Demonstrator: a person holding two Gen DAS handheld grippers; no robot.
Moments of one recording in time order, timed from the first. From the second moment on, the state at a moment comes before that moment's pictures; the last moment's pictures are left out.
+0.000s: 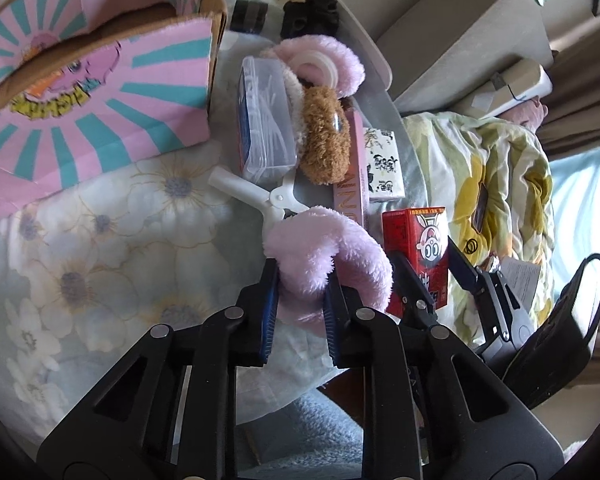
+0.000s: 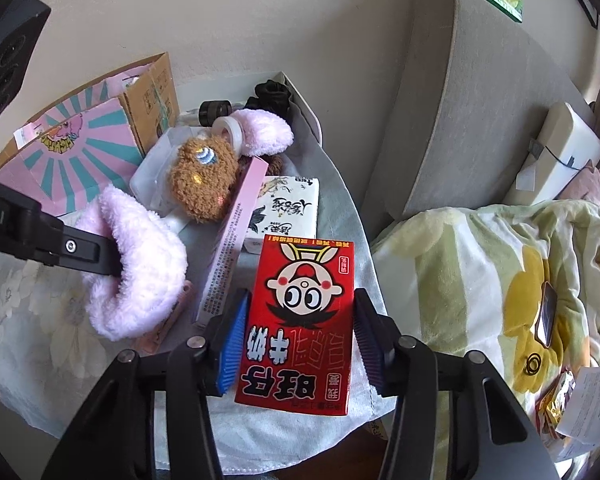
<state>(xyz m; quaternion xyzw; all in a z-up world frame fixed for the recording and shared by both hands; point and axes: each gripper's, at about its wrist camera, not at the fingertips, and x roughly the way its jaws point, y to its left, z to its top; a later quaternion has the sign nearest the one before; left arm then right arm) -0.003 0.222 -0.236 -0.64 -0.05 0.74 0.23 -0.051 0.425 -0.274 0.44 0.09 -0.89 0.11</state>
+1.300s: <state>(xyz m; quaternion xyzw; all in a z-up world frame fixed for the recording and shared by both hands) -0.136 -0.018 -0.173 -0.52 -0.04 0.85 0.03 -0.177 0.177 -0.182 0.42 0.14 -0.84 0.31</state>
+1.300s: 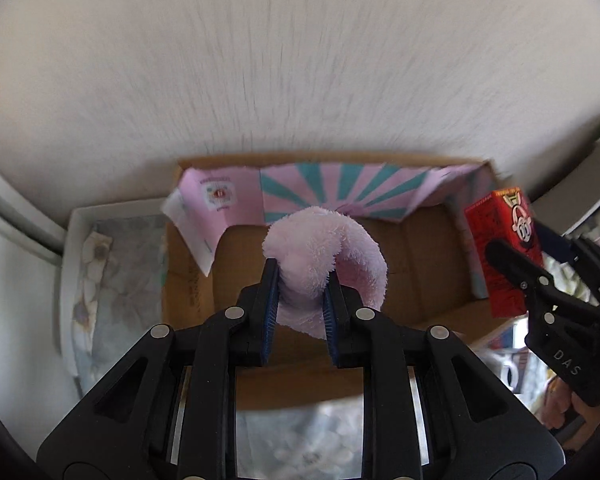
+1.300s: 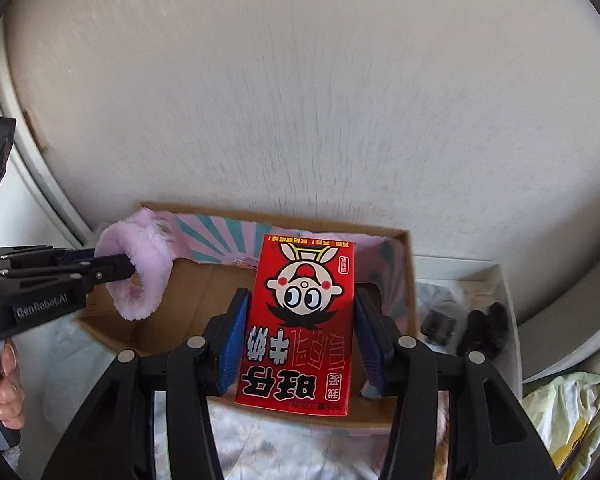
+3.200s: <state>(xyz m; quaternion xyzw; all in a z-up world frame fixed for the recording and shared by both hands) -0.015 0.033 -0.062 -0.45 0.06 0.89 0.04 -0.095 0.289 -0.113 0.40 0.17 -0.86 0.25</state>
